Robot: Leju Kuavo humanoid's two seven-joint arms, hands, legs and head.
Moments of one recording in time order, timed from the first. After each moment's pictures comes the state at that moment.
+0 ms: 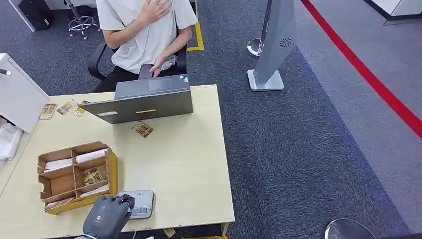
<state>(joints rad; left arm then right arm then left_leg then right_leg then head) 0.14 0.39 -0.50 -1.75 -1.36 0.09 0.10 0.35 0.36 -0.86 -1.08 0.99 0.43 0.09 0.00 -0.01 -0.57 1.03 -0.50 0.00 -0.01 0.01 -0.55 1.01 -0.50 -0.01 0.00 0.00</state>
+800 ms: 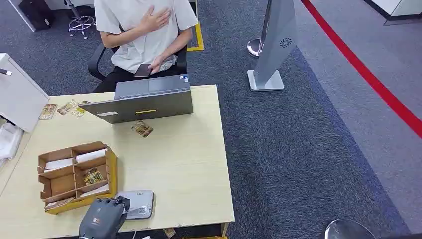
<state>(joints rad) 0.15 0.41 -0.50 -1.74 -1.34 0.09 0.14 0.34 0.36 -0.87 -1.08 0.97 0.43 0.10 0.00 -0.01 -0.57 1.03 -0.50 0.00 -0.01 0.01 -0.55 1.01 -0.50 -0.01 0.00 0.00</state>
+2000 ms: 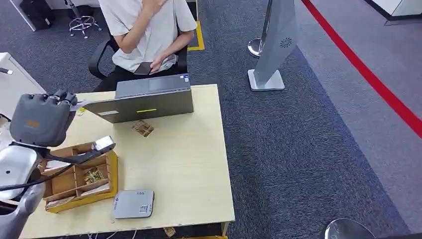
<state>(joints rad) -0.47 0.51 -0.39 -1.81 -1.41 0.01 0.09 0.23 0.36 -1.02 -0.97 1.25 0.42 -0.10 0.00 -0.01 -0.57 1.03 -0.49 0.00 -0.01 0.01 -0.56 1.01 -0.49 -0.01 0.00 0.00</state>
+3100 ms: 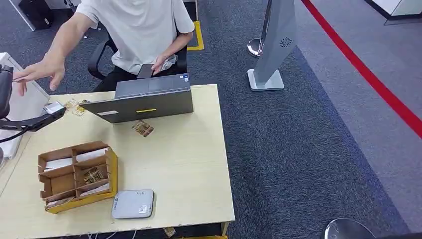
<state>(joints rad) -0.68 0.62 -0.36 -1.48 -1.50 -0.05 0.18 0.12 0.36 -1.28 -0.88 1.46 0.47 -0.19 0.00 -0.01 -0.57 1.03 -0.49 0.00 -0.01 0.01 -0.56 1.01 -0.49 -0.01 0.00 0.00</state>
